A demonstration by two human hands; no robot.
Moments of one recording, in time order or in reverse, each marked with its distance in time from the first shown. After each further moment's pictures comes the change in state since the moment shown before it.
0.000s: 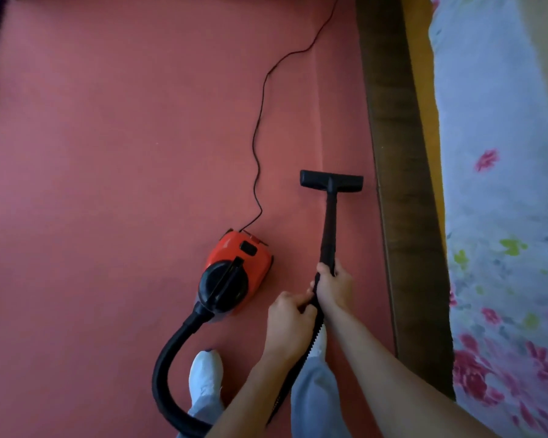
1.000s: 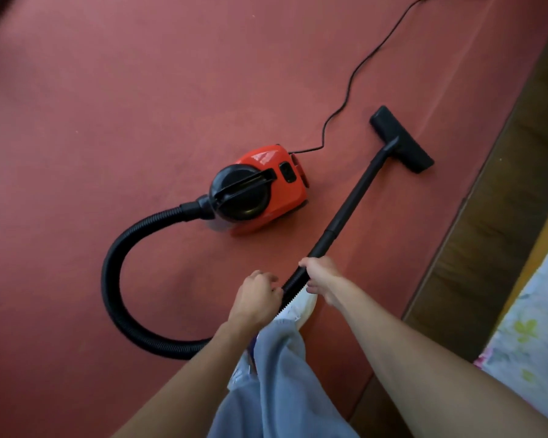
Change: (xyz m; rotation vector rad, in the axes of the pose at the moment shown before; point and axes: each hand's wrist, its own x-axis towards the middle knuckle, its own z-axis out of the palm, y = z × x) left_hand 0.037 -0.175 0.109 0.083 0.219 -0.387; right_hand 0.102 0.140 0.010 -0.898 -0.536 0.222
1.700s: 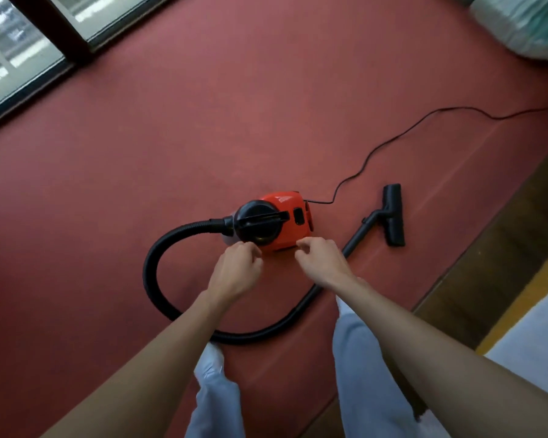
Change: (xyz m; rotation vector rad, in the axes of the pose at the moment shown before) left_hand -0.069 0.060 -0.127 -0.131 0.366 -0.011; right_hand -0.148 -0.122 -0.052 -0.941 0.045 -0.754
